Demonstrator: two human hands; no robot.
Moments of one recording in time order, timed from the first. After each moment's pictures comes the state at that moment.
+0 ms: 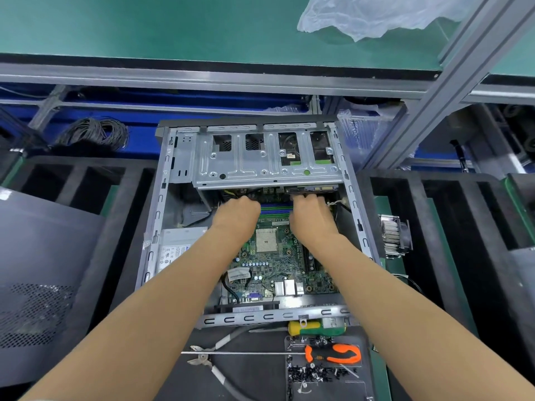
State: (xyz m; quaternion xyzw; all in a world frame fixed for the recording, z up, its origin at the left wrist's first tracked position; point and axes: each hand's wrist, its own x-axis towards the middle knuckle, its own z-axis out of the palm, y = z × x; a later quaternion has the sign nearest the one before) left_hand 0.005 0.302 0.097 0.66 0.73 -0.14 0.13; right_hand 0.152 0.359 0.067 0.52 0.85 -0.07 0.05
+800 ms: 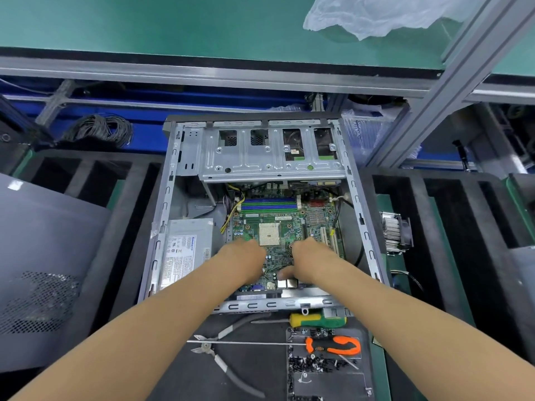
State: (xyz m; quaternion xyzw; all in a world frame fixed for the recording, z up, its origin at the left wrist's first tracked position) left_hand 0.031 0.243 0.088 0.66 0.64 -0.29 0.26; right_hand 0.163 0.294 0.090 0.48 0.77 -0.26 0.34
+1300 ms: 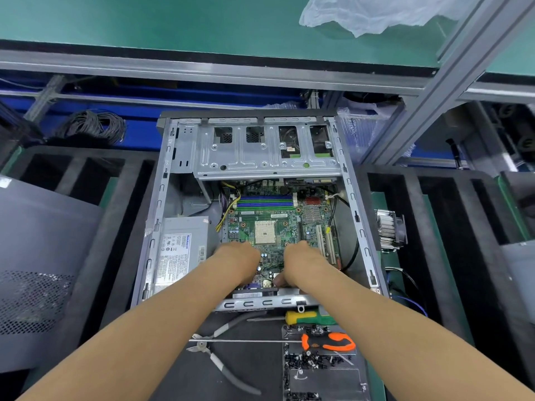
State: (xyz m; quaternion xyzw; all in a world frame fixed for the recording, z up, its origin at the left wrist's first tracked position) left_hand 0.032 0.241 0.079 0.65 0.64 -0.32 0.26; right_hand 0.152 0.284 0.077 0.53 0.73 -0.26 0.34
